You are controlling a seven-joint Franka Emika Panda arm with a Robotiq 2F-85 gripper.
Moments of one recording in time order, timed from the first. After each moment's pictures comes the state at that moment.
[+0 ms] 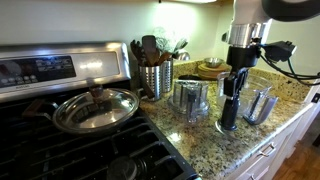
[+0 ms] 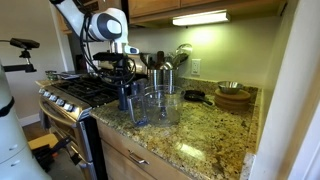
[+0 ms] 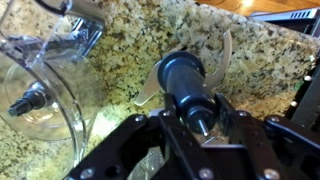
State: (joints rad) arm 0.13 -0.14 0.17 -2.53 0.03 2.38 -0.02
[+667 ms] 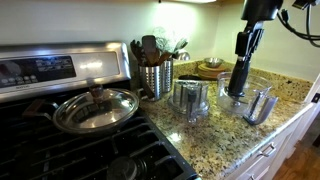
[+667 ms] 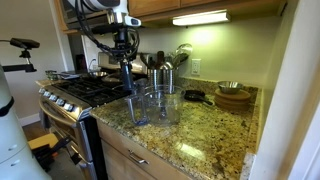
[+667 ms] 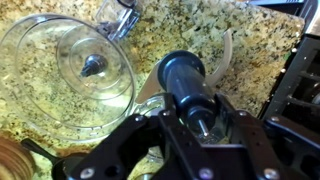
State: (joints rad) arm 0.11 -0.35 0.12 -2.44 0.00 2.17 -0.04
